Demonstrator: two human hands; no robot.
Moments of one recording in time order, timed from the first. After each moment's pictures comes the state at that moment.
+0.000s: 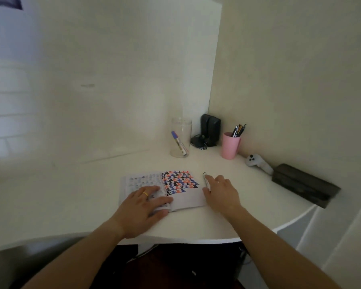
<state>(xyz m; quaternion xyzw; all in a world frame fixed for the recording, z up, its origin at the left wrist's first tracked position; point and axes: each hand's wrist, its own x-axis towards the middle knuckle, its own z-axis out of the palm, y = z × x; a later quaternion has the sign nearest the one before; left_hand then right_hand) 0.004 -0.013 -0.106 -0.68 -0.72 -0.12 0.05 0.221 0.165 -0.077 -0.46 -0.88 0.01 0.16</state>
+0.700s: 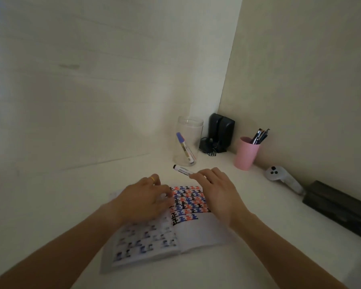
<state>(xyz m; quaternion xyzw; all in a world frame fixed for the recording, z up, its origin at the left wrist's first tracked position) -0.058 0.090 -0.068 -0.66 -0.75 -0.11 0.00 0.140 0.226 -0.070 -0.22 -0.93 -0.15 0.25</state>
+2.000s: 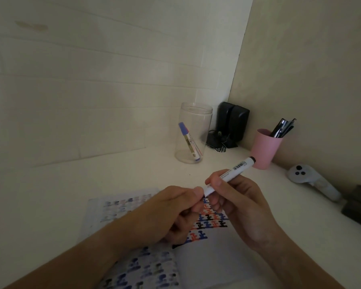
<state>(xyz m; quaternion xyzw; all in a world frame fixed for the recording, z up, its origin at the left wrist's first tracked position) -0.020 0.119 -0.073 -0.57 -0.48 -0.48 -0.47 0.137 0.226 -0.073 -0.11 -0.64 0.65 0.39</state>
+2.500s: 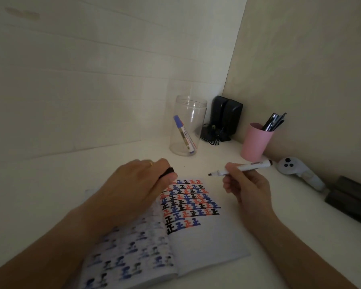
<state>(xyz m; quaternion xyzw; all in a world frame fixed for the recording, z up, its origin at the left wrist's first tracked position) -0.058 0.107 -0.069 -0.71 -0.64 -0.26 0.13 0.154 0.261 -0.091 -0.32 -0.55 0.58 0.50</state>
